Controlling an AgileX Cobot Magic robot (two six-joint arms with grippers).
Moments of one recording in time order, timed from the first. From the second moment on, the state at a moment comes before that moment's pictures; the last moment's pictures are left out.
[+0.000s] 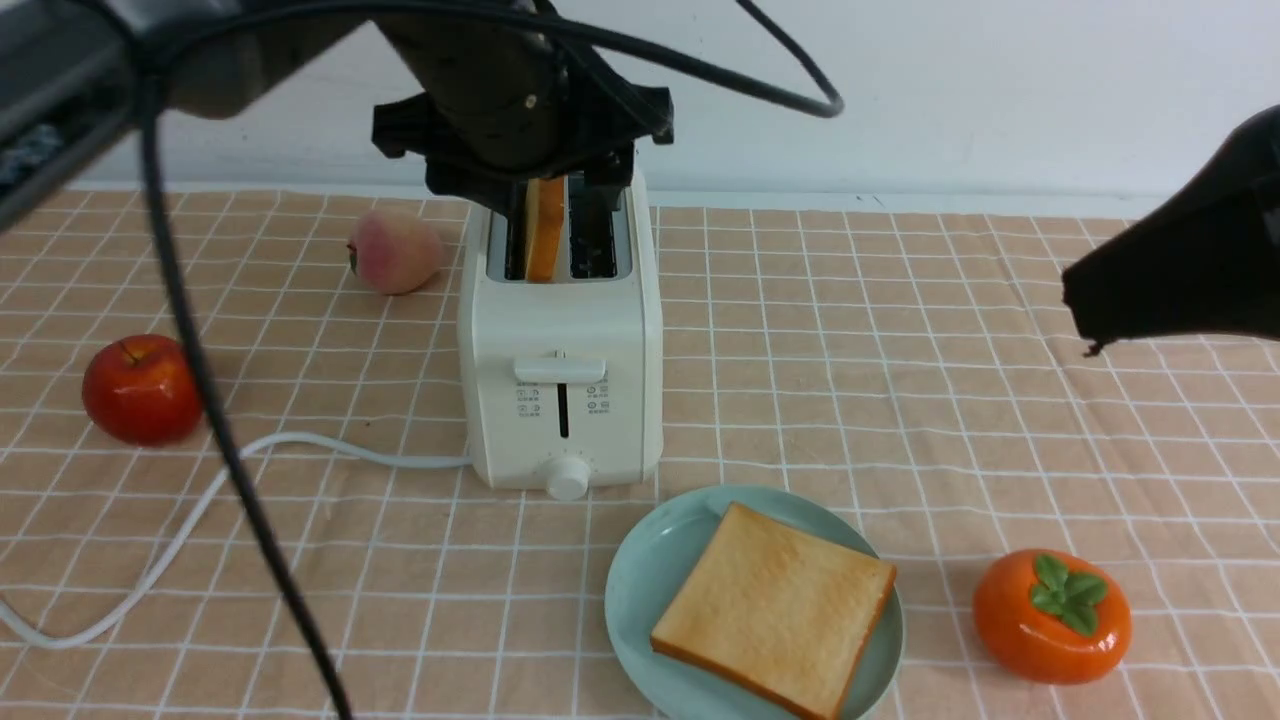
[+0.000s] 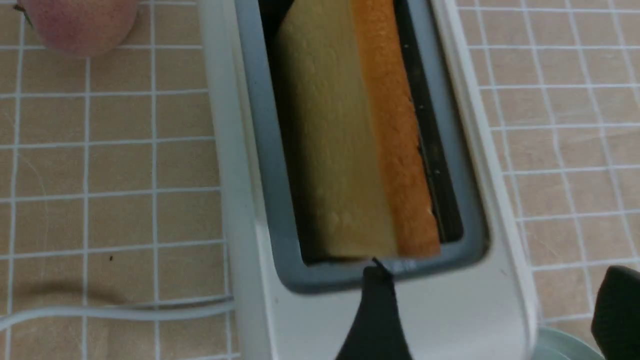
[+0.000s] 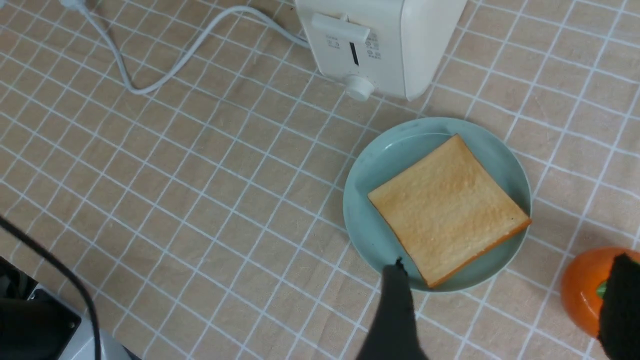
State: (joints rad) right arm 0.49 1.11 -1.48 0.25 1.23 0.04; left arm -0.49 1.94 -2.01 0.14 1.04 -0.53
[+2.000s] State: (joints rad) right arm 0.49 1.07 -1.48 0.24 1.27 -0.03; left arm -0.41 1.77 -0.99 -1.55 0.68 0.79
